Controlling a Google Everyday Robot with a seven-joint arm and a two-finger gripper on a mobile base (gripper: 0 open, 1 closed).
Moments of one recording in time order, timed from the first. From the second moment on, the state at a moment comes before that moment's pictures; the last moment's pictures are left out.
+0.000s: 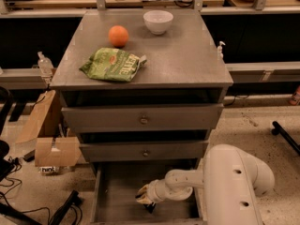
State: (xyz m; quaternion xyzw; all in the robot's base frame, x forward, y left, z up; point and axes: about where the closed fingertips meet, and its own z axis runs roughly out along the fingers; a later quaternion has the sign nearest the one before) arm 0.524 0.038 0.183 -0.60 0.71 0.24 0.27
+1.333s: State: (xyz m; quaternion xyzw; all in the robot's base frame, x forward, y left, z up) arm 0.518 0.044 0.180 -0.60 0.71 0.24 0.27
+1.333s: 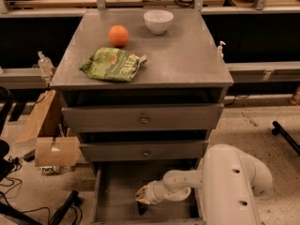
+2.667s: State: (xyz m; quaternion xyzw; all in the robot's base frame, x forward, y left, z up) arm 0.523 0.039 0.345 -0.60 0.73 0.19 0.27
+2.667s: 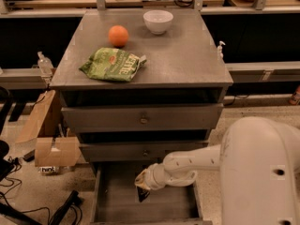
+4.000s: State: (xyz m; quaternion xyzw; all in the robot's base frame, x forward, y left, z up) arm 0.525 -0.071 0.575 -0.47 0.78 0.16 0.39
